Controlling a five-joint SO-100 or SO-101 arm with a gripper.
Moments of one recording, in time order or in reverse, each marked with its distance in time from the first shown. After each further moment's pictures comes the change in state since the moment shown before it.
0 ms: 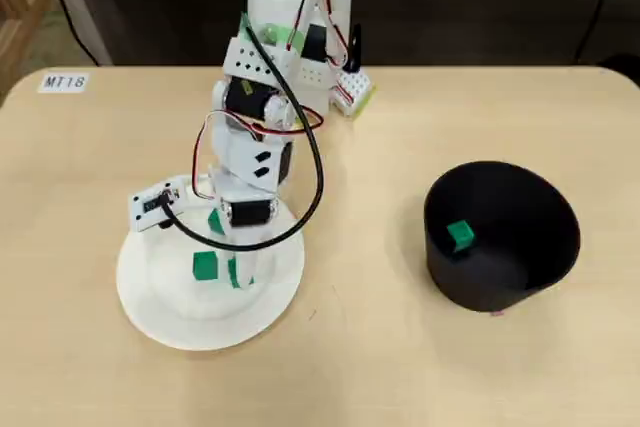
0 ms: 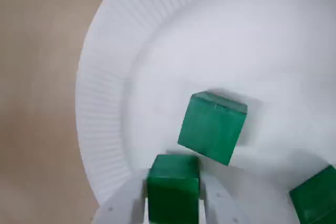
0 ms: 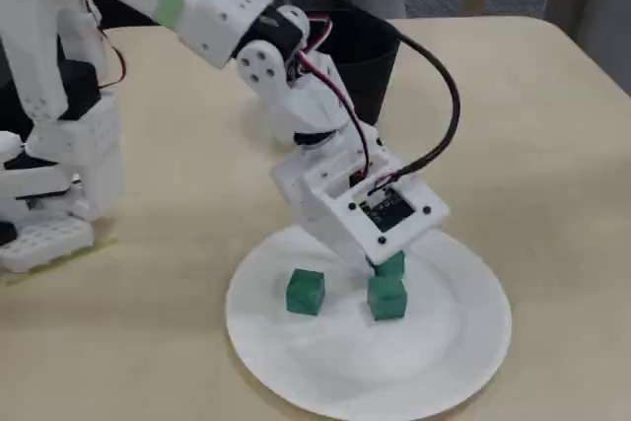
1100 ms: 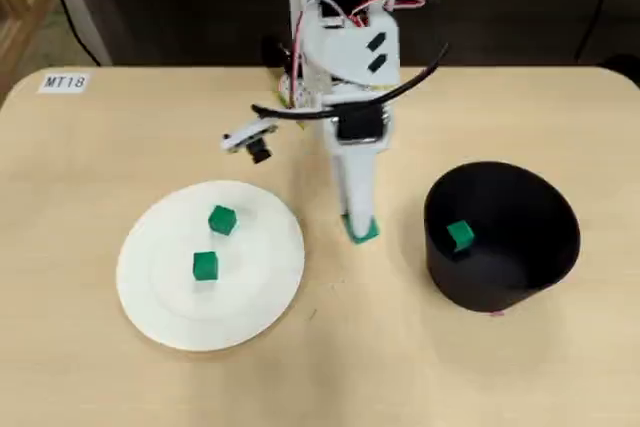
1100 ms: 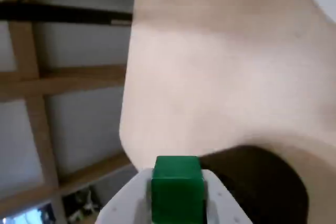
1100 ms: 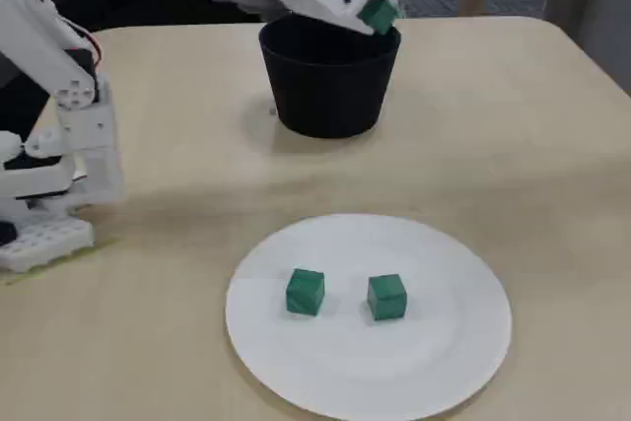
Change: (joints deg) arm -34.3 33.5 -7.1 19.8 33.9
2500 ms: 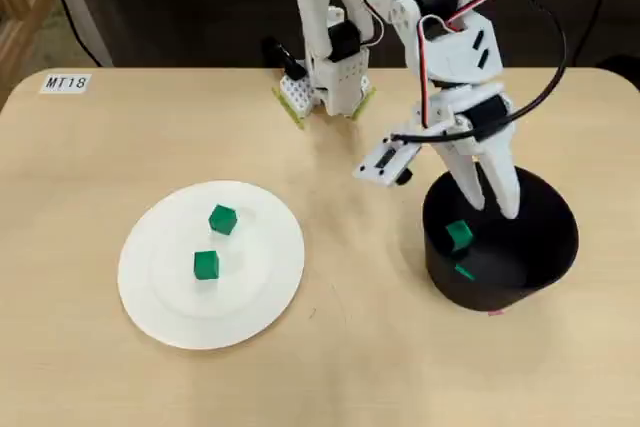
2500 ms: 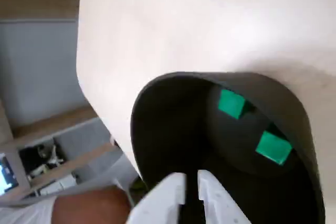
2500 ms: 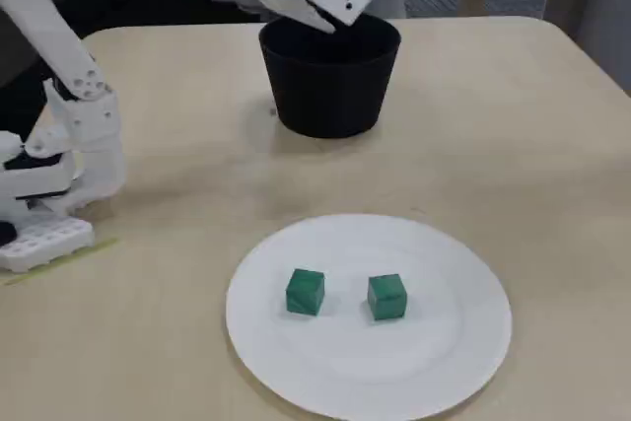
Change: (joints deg) arm -12.7 -12.7 -3.2 -1.1 2.9
